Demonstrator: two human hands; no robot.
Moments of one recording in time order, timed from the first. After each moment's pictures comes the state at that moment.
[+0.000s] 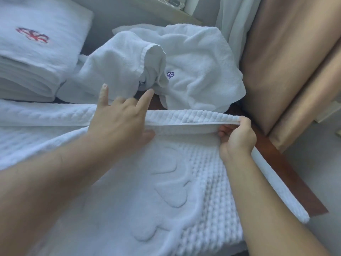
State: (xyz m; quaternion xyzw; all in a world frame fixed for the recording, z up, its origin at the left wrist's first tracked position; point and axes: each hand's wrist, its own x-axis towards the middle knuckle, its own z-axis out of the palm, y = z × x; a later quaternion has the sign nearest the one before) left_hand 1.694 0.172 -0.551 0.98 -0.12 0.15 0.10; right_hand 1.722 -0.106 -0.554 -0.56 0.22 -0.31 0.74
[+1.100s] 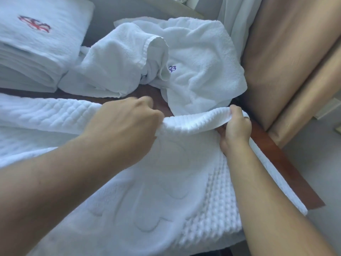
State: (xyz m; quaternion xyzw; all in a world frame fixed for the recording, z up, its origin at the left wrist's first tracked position) left_hand 1.652 0.171 -0.528 0.94 -0.22 0.23 0.09; right_hand 1.726 -0.101 -0.549 -0.68 0.22 -0.26 0.65
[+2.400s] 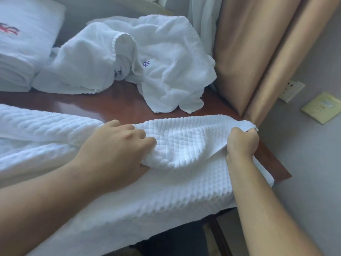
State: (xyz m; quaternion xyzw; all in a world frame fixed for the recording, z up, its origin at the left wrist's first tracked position) left_hand 1.608 0.141 -0.561 0.90 -0.36 0.24 0.06; right_hand 1.645 -0.168 -0.557 -0.72 0.34 -0.35 0.49
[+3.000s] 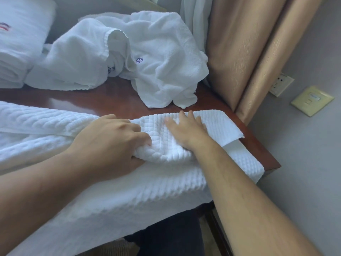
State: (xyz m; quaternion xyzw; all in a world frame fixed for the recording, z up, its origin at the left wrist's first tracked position) left_hand 1.610 0.145 -0.561 0.89 -0.38 0.21 0.13; right_hand 1.652 -0.079 -0.548 -0.98 0.12 0.04 0.12
